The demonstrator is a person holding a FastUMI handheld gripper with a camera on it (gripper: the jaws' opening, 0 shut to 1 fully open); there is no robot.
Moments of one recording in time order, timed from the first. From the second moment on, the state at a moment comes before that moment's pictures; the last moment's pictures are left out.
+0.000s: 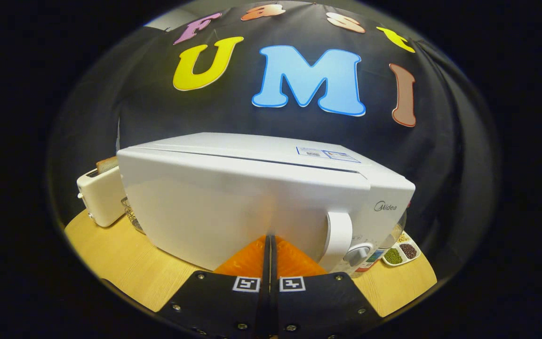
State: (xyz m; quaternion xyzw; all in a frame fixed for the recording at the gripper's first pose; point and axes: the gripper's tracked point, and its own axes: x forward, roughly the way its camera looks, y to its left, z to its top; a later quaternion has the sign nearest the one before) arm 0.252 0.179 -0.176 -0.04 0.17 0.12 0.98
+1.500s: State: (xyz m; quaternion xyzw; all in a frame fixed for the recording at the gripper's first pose) arm 0.008 0.139 -0.035 0.00 0.03 0.11 0.99
